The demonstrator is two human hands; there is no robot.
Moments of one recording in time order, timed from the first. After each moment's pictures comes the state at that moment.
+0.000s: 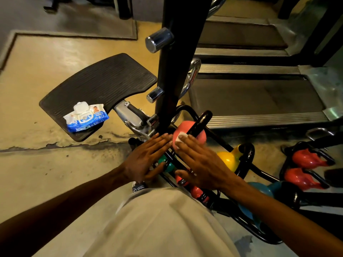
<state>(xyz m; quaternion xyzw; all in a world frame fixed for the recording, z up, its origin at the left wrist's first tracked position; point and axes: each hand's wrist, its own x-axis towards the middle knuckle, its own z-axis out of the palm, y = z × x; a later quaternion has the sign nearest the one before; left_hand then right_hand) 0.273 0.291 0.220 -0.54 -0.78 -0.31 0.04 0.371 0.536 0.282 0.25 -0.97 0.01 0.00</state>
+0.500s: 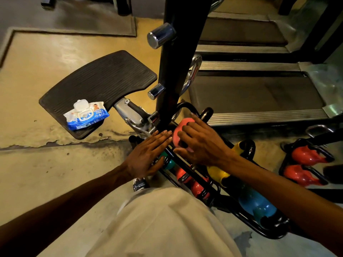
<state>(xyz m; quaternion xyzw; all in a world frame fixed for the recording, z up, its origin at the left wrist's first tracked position) 0.273 0.291 0.207 -0.51 -0.80 -0.30 0.04 0.319 0.540 0.300 0.27 -0.96 -0.06 0.05</state>
